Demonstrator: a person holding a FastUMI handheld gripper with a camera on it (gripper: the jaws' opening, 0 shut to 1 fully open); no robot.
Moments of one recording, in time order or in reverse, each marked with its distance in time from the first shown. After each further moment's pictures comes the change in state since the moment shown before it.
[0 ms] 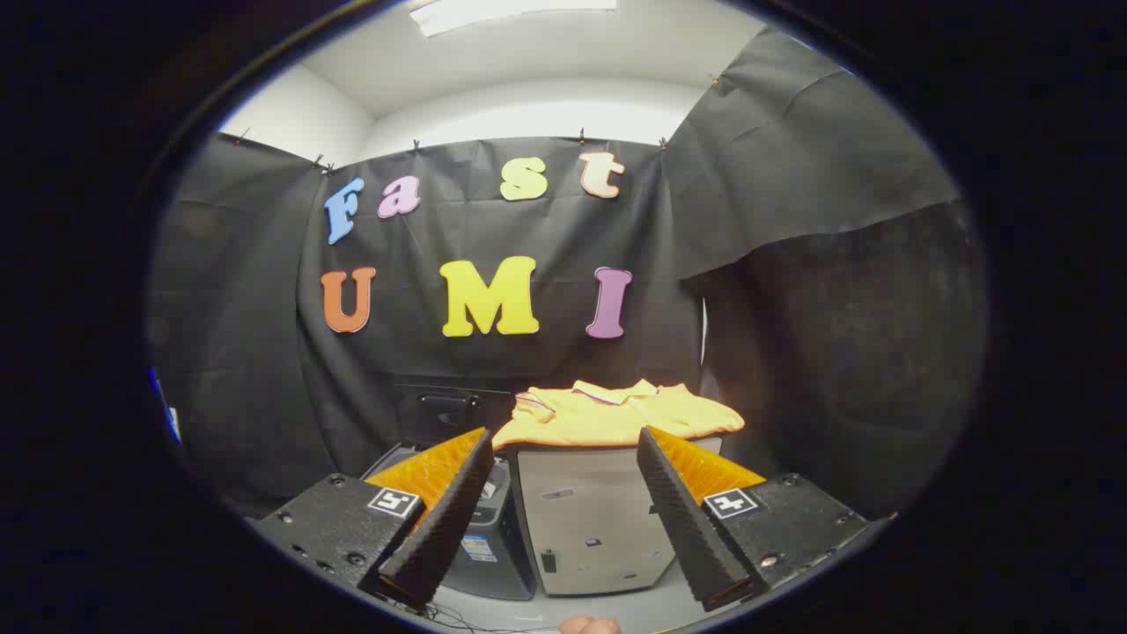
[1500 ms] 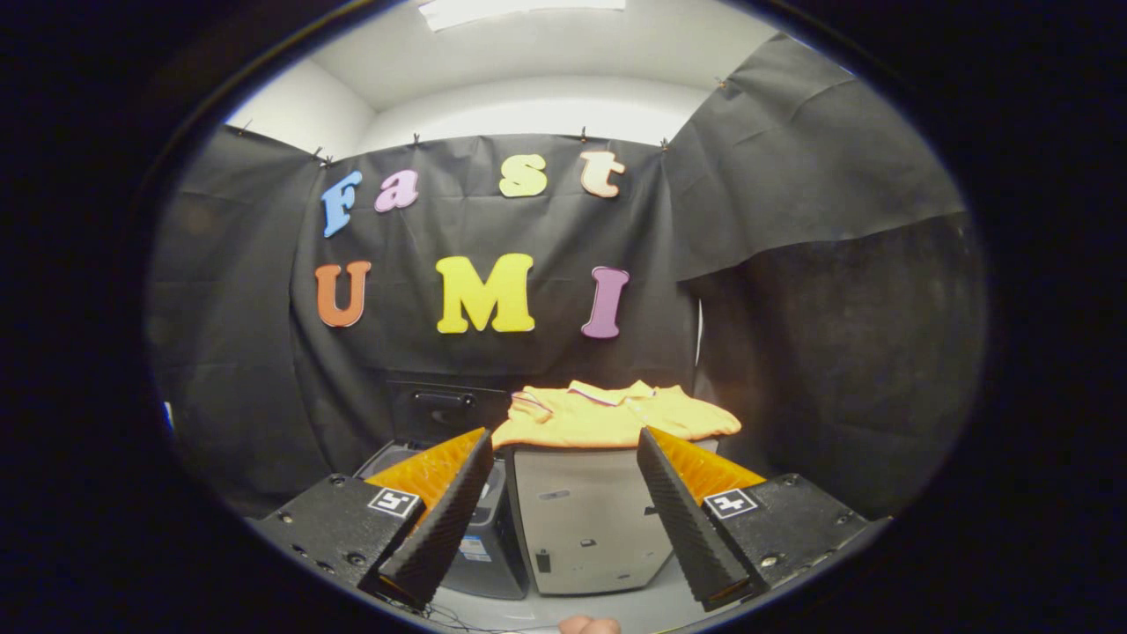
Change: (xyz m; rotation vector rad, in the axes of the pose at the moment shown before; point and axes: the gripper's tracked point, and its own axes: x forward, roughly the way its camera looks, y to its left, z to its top) arm 0.007 0.003 0.004 -0.025 0.010 -0.034
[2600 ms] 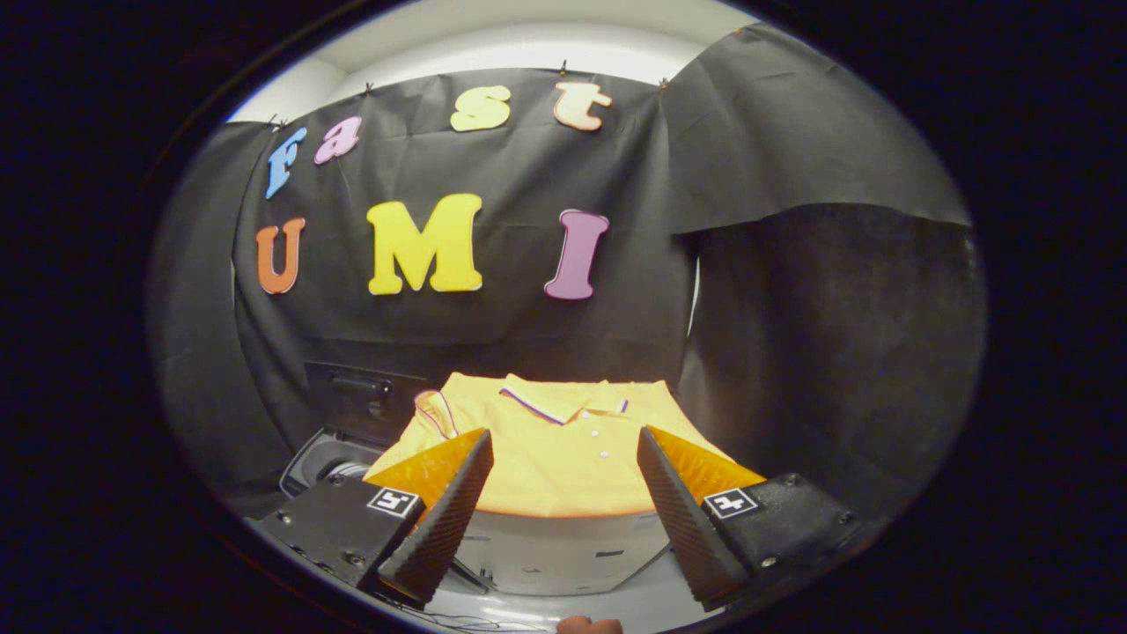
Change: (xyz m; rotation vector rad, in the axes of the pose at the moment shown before) arm 0.233 -0.089 0.013 -0.031 0.236 -0.045
